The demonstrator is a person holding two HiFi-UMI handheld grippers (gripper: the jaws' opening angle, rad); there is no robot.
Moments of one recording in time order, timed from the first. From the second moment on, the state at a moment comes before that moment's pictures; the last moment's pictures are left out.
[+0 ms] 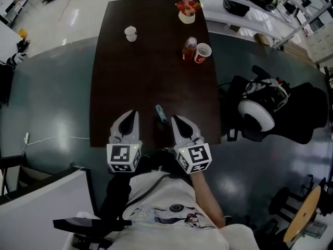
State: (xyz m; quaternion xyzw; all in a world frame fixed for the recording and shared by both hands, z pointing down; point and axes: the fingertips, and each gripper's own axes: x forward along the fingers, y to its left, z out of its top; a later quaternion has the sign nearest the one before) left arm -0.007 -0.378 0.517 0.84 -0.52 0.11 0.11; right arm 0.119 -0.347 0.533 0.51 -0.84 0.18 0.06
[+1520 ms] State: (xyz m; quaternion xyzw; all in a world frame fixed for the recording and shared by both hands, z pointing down) left arm -0.059 -0.415 0.640 0.81 -0.49 0.20 0.25; right arm 0.102 -0.384 0.756 0.45 -0.78 0.34 0.27
